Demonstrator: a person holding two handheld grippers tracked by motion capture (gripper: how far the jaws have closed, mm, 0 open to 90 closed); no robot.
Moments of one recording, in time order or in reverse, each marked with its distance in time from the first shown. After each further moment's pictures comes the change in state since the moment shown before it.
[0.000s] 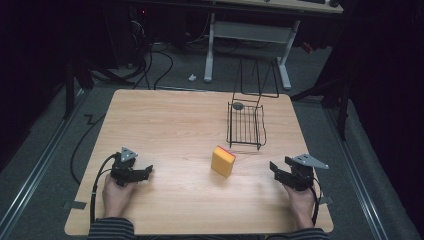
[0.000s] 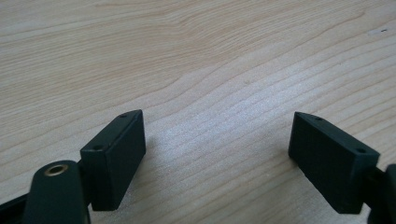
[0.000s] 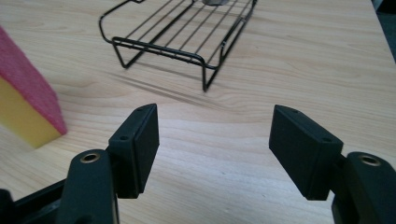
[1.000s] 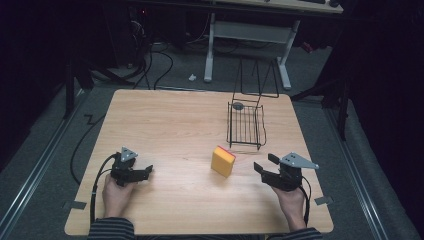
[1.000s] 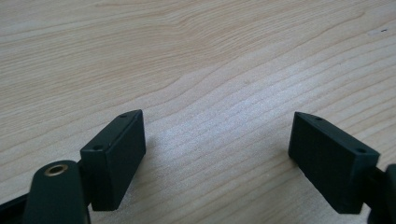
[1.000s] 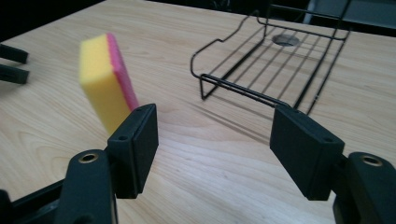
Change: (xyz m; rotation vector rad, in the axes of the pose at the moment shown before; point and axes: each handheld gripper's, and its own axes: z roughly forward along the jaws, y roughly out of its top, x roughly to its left) left arm 0.000 0.000 0.000 0.000 0.000 0.000; right arm 0.043 0.019 -0.006 -0.085 0.187 -0.095
